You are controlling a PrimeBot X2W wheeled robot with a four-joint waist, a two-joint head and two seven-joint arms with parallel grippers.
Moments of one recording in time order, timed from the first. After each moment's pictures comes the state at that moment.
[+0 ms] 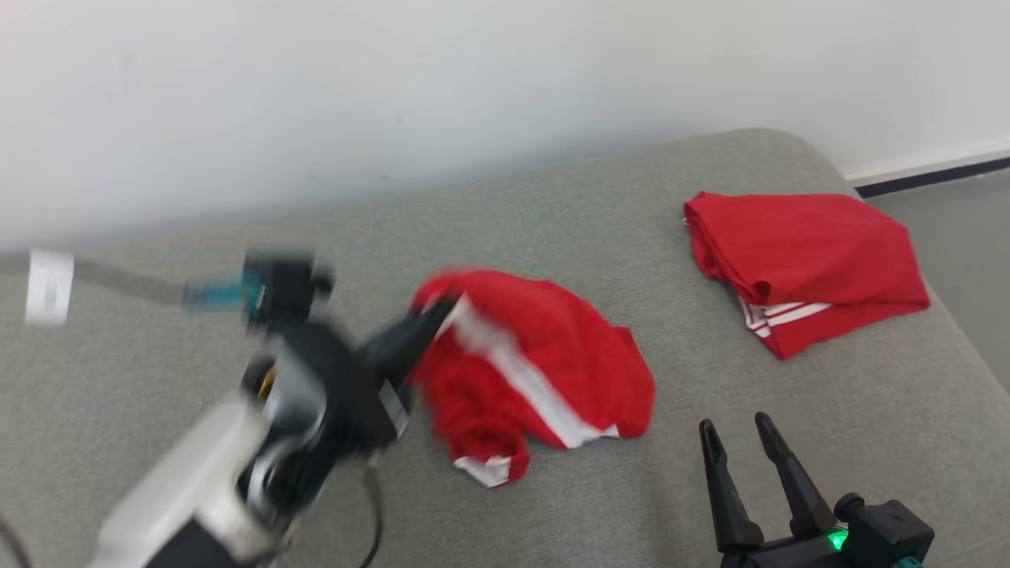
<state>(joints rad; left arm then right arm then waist) -0.72 0.39 -0.74 0.28 -1.30 -0.13 0.20 0.03 -0.11 0.18 0.09 0.34 0.13 -0.26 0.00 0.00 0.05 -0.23</state>
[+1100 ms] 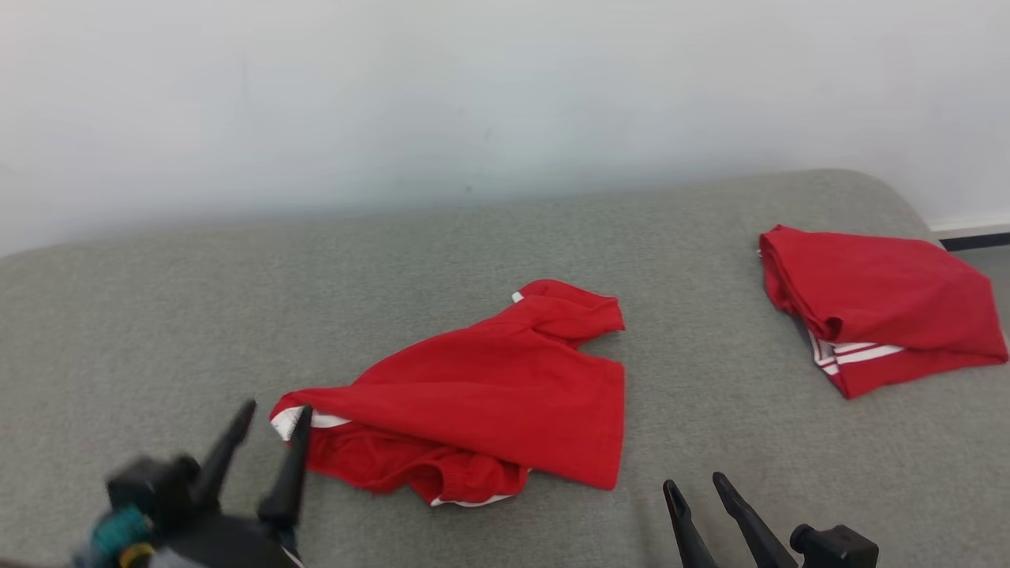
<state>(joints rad) -0.30 0.54 -0.58 0.26 -0.89 0.00 -0.26 0.02 -0.17 0.32 0.26 0.46 0.13 -0.26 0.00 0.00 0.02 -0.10</state>
